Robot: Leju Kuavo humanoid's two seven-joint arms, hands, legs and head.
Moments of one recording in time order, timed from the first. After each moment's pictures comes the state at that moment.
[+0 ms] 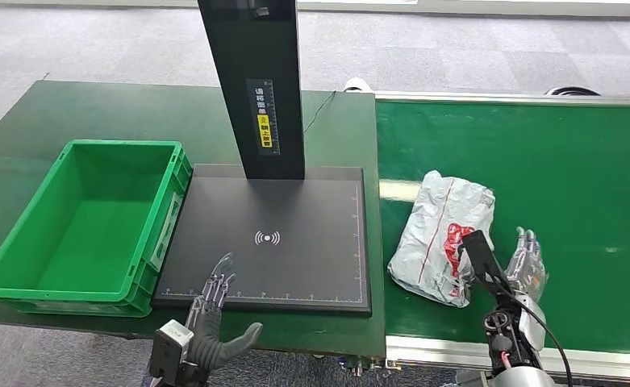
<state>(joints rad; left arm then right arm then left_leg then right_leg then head) 0.13 -0.29 -0.06 -1.37 -0.39 -0.21 -0.58 -0.49 -0.01 -0.48 -0.52 1.08 -0.52 -0.24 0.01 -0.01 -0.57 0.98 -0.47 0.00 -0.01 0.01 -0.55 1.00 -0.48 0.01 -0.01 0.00</state>
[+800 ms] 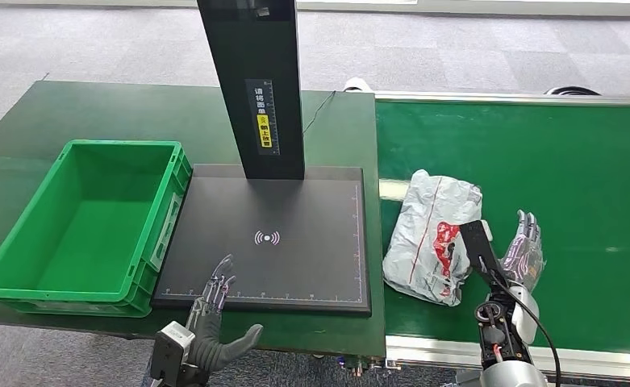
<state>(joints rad) 0.13 -0.29 -0.06 -1.37 -0.40 -0.21 -0.58 -0.50 0.03 -0.48 -0.58 1.03 -0.55 -0.31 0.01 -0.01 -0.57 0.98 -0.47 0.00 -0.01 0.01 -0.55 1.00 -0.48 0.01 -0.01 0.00</state>
